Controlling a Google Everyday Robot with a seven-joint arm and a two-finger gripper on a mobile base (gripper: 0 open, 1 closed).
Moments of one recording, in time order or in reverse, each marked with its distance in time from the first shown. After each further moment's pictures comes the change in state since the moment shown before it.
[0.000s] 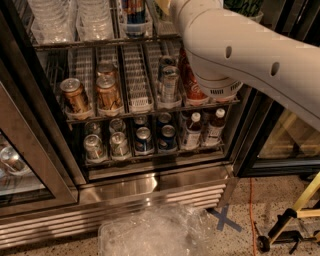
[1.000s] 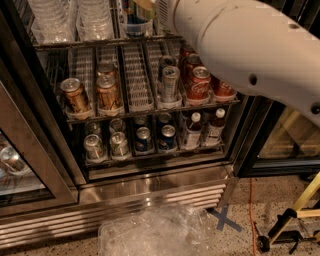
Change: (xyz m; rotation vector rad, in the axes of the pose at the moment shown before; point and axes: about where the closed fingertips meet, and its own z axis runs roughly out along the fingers) arm -0.056 0.061 -0.063 -0.310 -0.067 0.014
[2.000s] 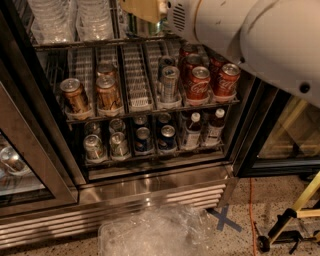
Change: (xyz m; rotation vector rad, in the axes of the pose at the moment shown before) arm 0.000 0.019 -0.039 -0.192 0.092 0.030
